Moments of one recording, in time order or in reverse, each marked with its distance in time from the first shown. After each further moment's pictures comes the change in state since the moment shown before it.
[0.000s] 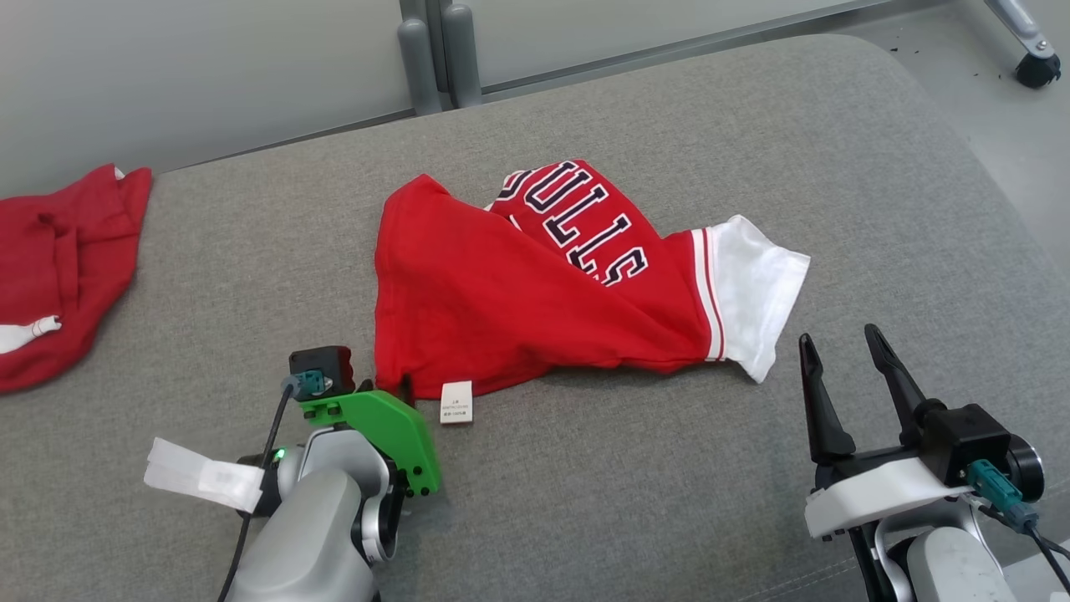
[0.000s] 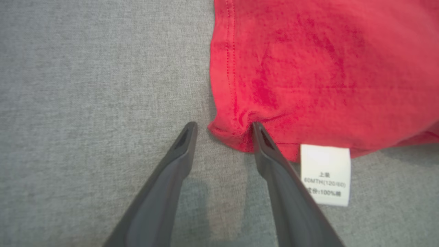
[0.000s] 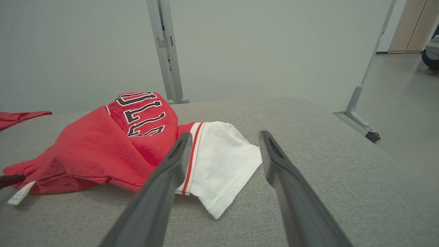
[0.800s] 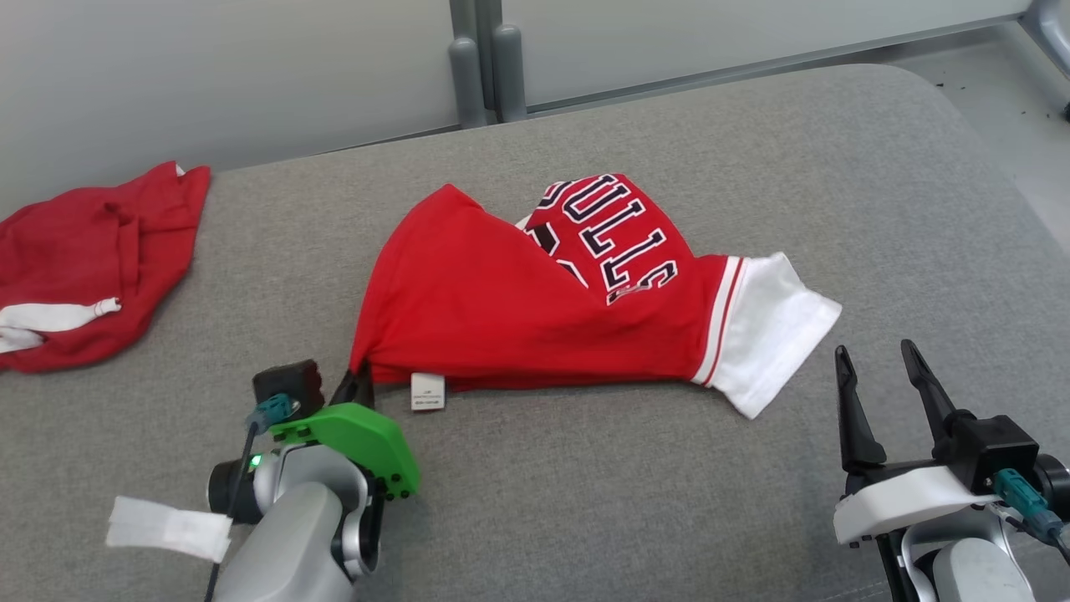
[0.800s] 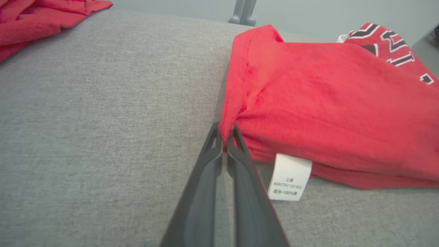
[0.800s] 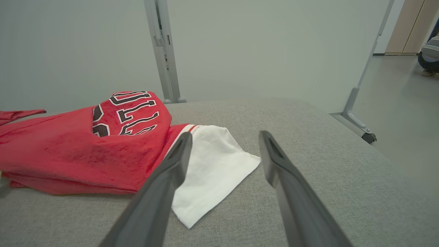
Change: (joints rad) left arm 0.002 0.033 -0.041 0.018 -0.070 -0.005 -0.228; right arm 0.015 0.000 -0.068 0.027 -0.021 0.000 -0.001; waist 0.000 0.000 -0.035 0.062
